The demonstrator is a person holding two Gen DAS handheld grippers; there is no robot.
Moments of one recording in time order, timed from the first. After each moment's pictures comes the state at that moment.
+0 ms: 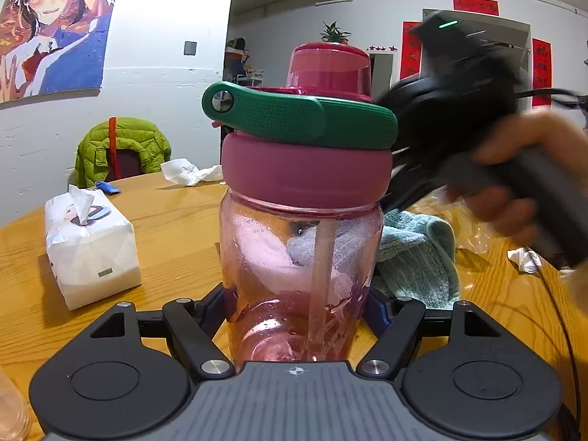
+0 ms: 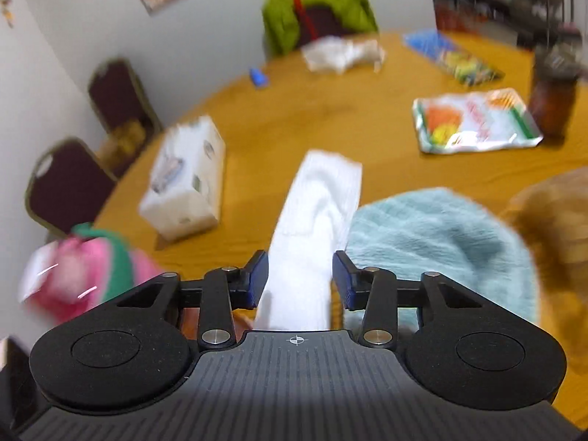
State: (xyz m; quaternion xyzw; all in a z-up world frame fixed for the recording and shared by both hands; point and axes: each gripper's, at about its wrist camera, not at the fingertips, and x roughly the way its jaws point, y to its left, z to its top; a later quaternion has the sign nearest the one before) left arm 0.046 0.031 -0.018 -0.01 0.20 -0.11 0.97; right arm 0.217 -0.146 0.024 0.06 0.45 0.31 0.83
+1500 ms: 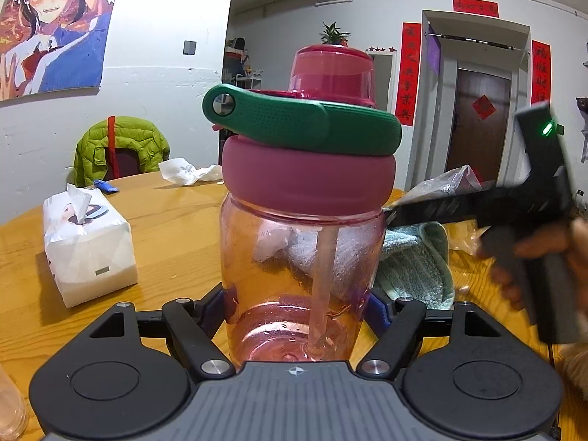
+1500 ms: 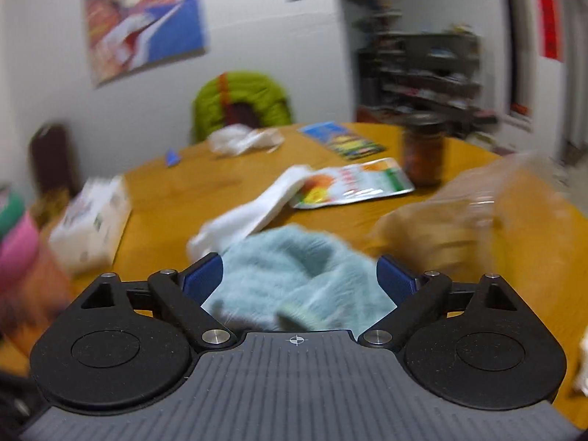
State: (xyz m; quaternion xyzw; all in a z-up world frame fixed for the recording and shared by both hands) left arm 0.047 0.029 -0.016 -0.01 0.19 -0.11 0.97; right arm 0.155 -0.205 -0.009 0.01 0.26 0.20 0.94
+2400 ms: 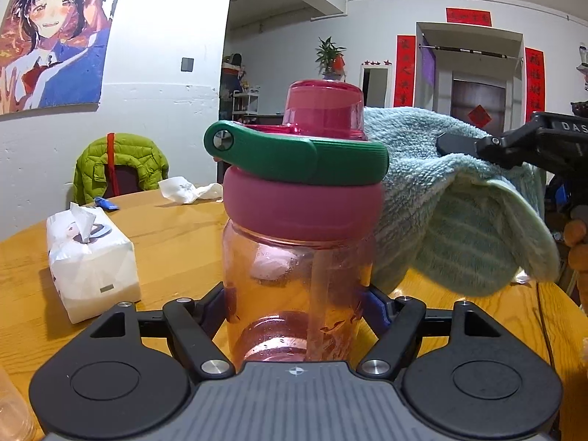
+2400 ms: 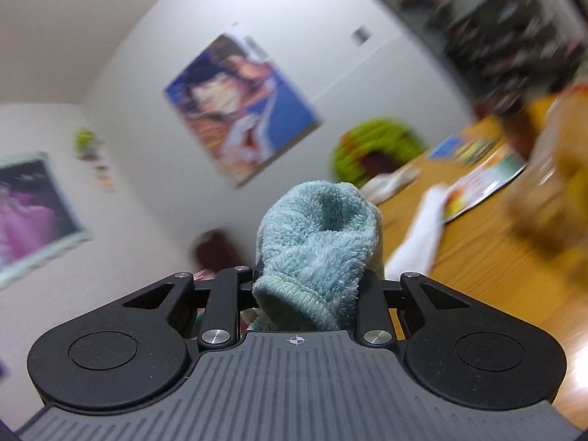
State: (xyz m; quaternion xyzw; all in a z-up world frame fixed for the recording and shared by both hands) left arm 0.041 0.029 -0.009 -0.01 0.17 -0.11 0.98; right arm 0.103 -0.274 0.005 0.31 0.20 0.41 0.83
